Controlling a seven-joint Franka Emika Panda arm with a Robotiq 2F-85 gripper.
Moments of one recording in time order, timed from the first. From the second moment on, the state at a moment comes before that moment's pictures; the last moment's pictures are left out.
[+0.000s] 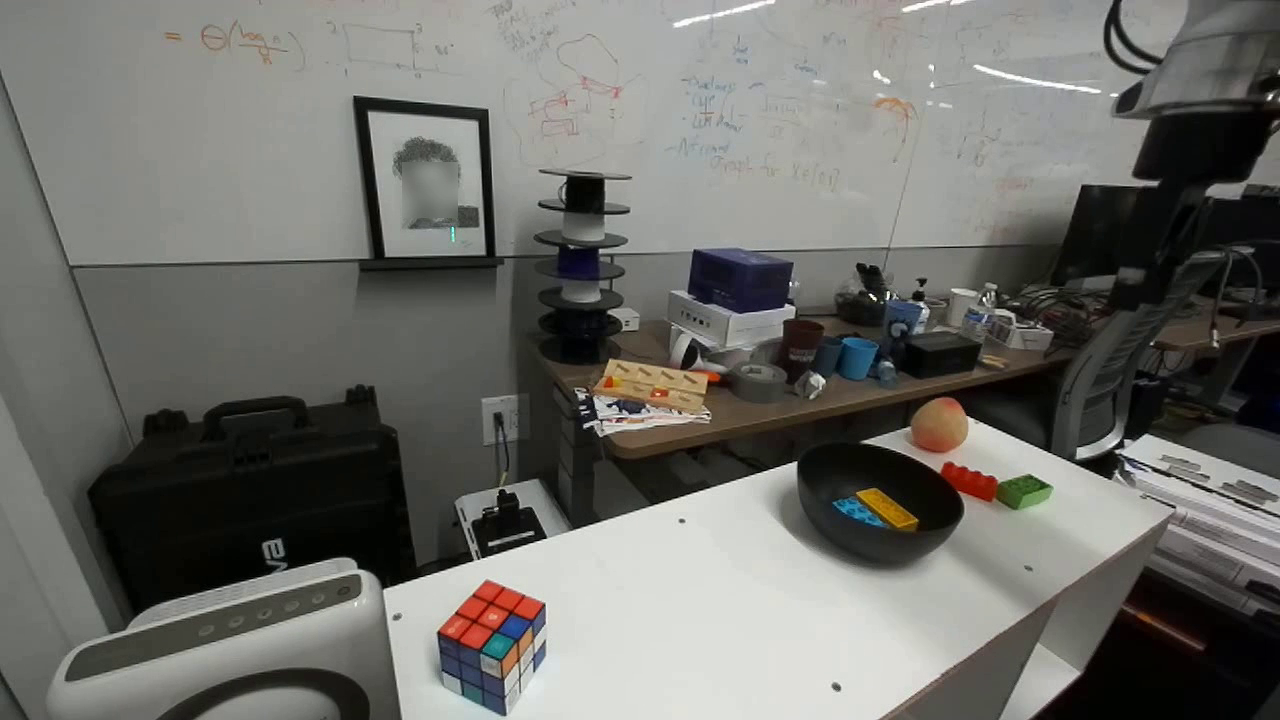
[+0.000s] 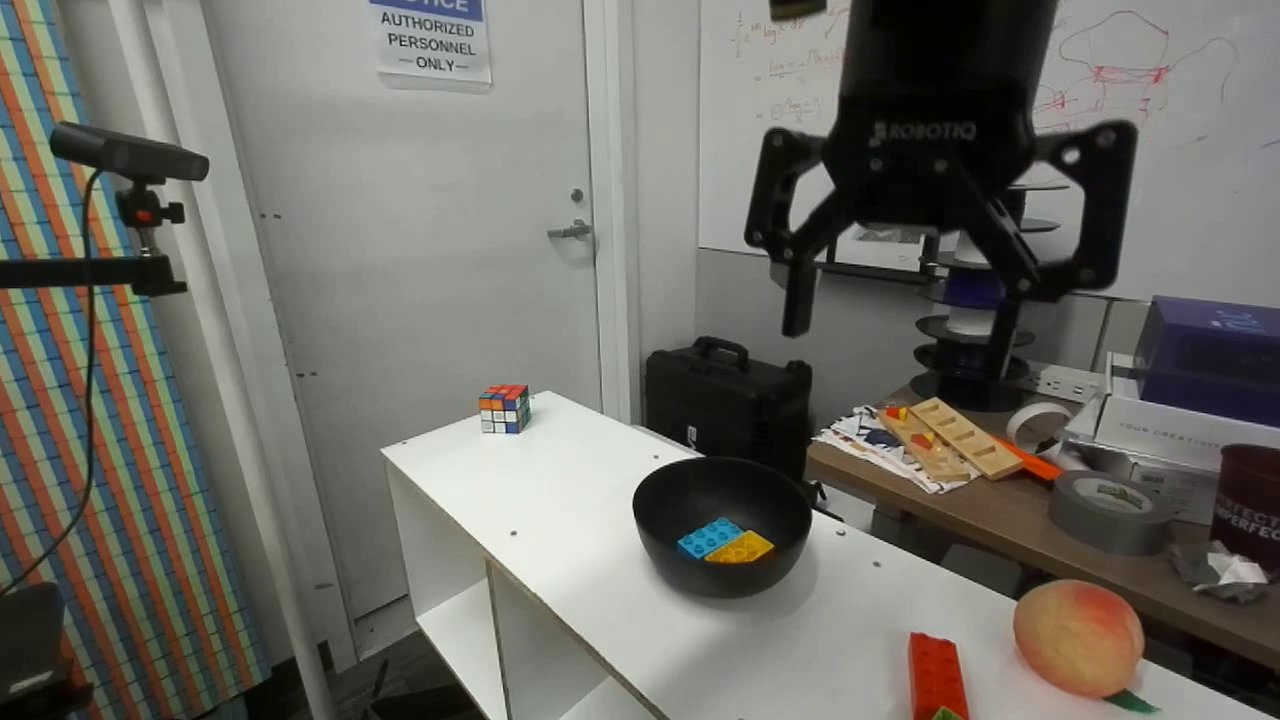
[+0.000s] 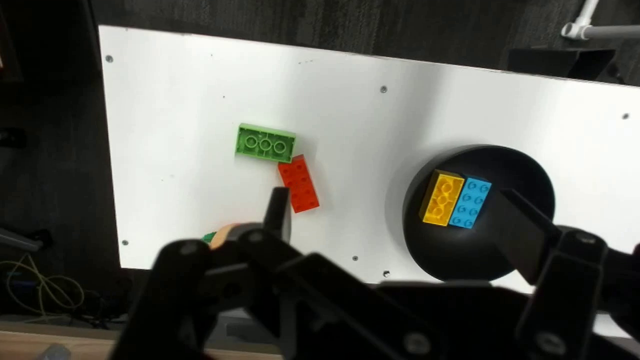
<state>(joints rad) -0.17 0.32 -0.15 -1.80 0.04 2.07 -0.52</state>
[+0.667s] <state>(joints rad) -0.22 0.72 -0.08 -1.54 -0.08 2.21 -0.57</state>
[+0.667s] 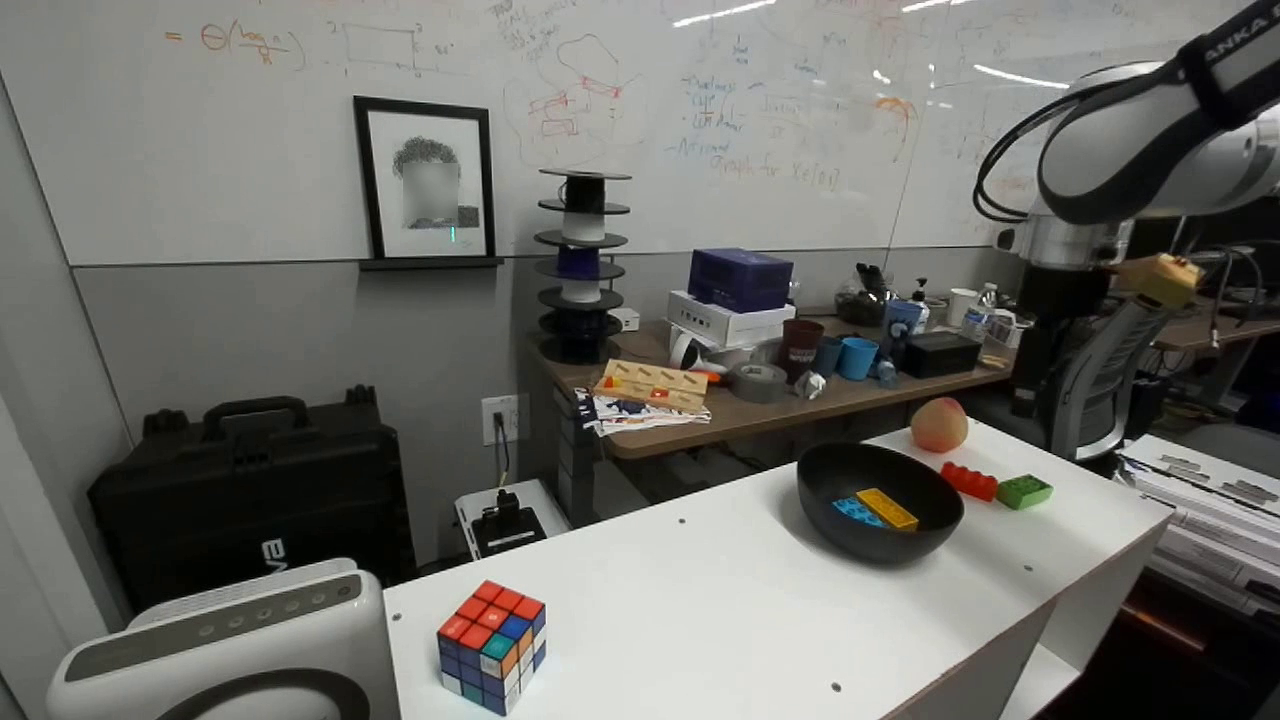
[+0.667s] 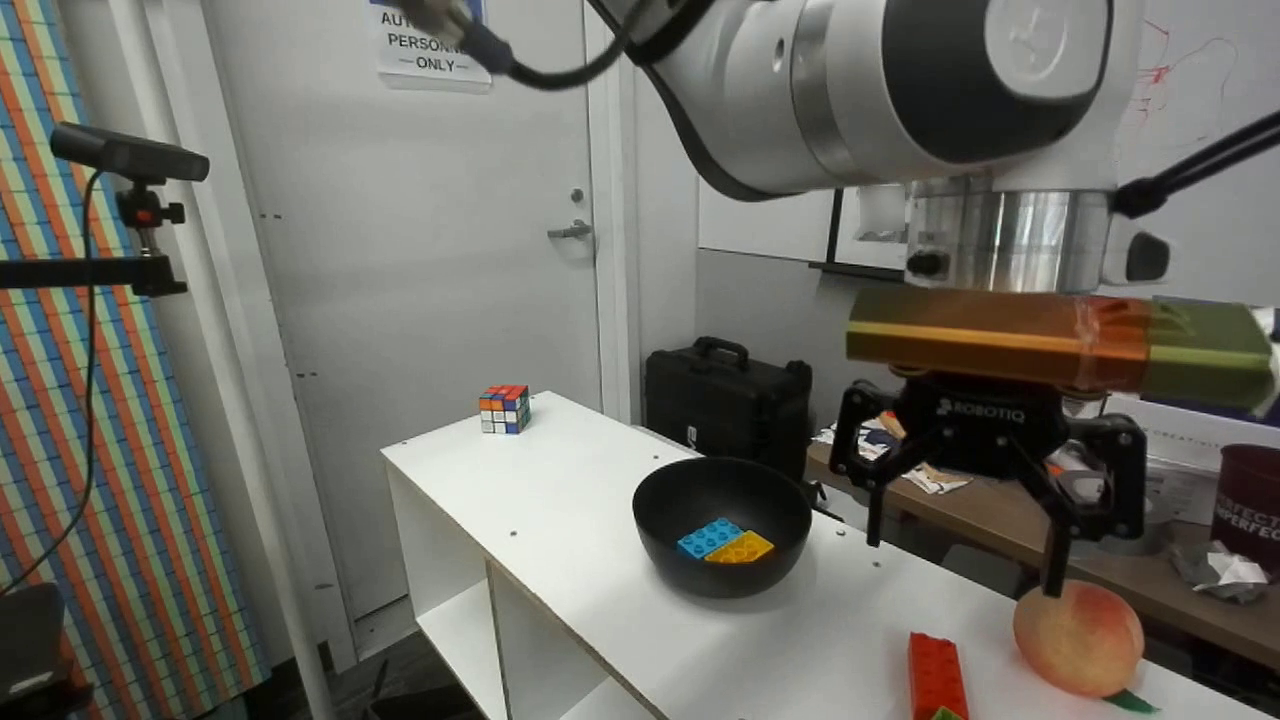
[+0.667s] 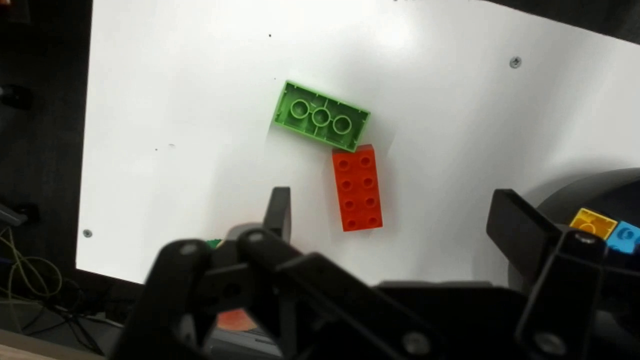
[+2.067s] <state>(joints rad) -0.30 1.09 0.00 -1.19 -0.06 2.19 -0.65</state>
